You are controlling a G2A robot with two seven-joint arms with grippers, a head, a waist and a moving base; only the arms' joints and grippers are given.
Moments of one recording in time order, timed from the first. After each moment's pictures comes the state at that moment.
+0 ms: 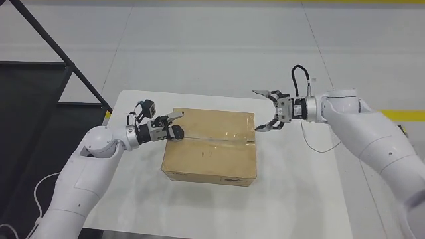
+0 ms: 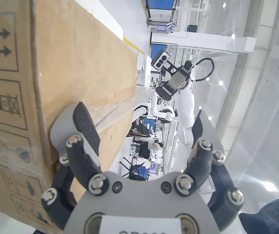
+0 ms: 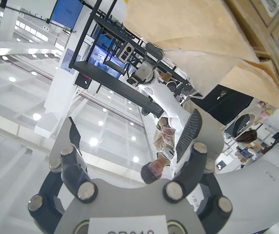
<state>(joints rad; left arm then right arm) 0.57 -1.11 -1.09 -0.91 -0.51 -0.15 -1.09 -0.02 -1.09 0.25 -0.67 1.38 0.58 1.13</state>
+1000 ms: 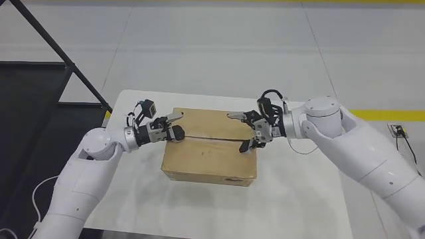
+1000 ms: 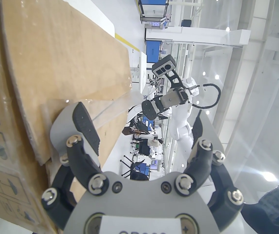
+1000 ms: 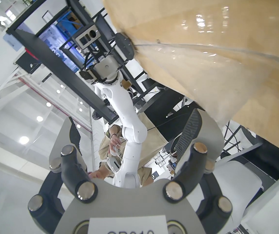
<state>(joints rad) 0.61 -1.11 -1.13 -0.97 -0.52 -0.16 -1.11 -0.20 -0.97 0.47 -1.22 1.05 0.60 0.84</state>
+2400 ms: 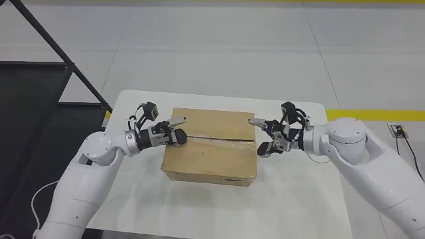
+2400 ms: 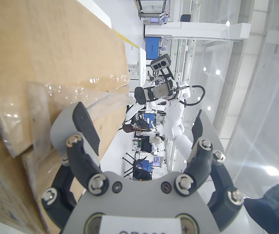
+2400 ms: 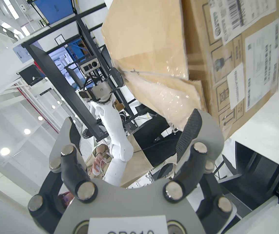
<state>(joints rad) 0.67 -1.10 -1.16 -1.08 -0.49 -0.15 -1.10 -0.51 -0.84 0.77 -1.44 0.79 0.48 0.73</state>
